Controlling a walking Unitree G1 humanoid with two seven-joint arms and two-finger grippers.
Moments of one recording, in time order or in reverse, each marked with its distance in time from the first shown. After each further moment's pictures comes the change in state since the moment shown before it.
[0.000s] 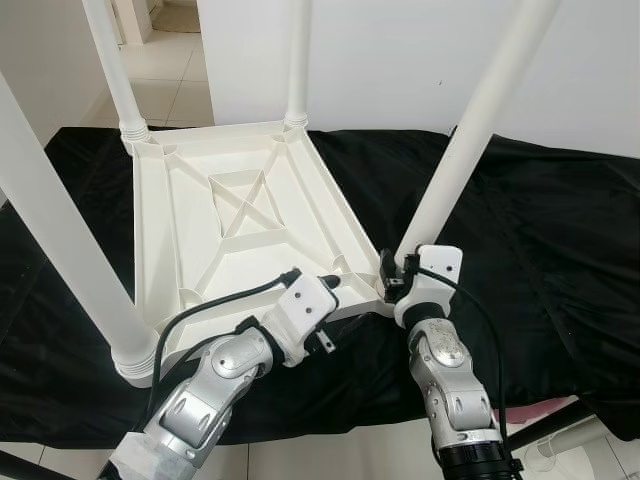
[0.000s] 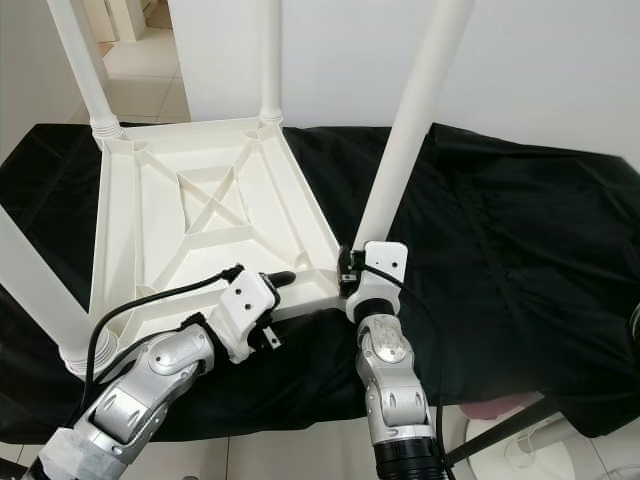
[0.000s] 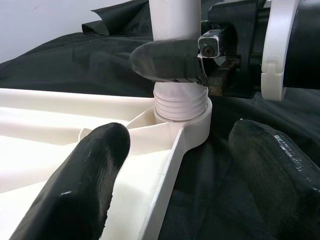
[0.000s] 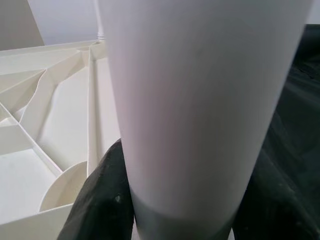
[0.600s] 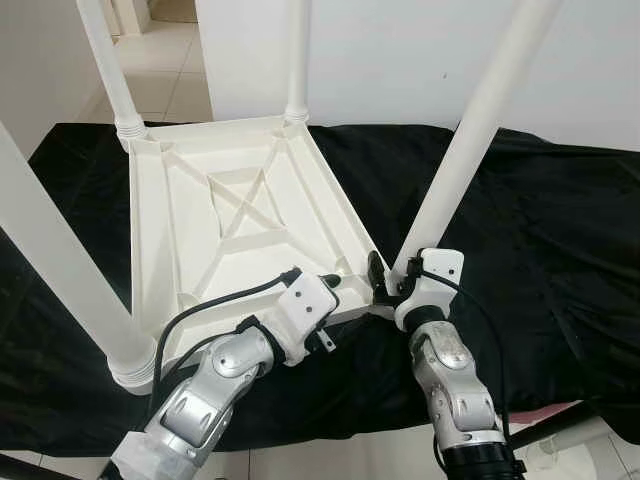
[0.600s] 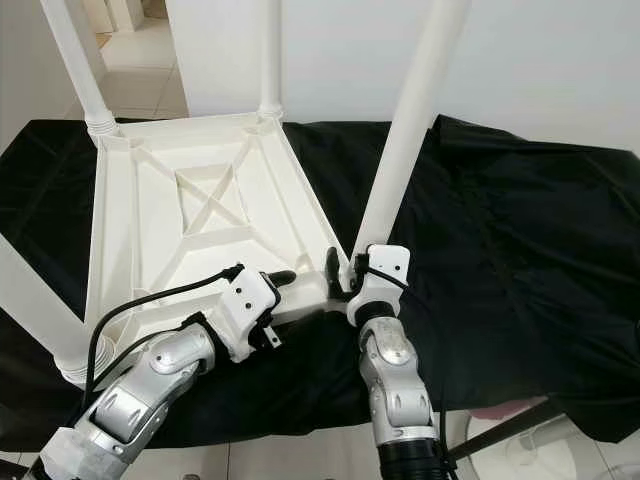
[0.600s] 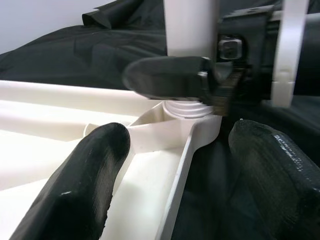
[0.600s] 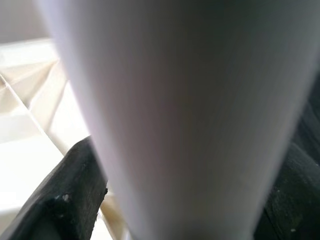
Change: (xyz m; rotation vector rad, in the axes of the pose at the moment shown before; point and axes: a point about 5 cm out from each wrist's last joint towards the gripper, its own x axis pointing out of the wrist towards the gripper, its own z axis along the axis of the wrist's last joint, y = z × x) left arm 0.000 0.000 0.000 -0.004 0.002 0.002; right arm -0.003 -0.013 -0.005 -0.013 0.005 0.085
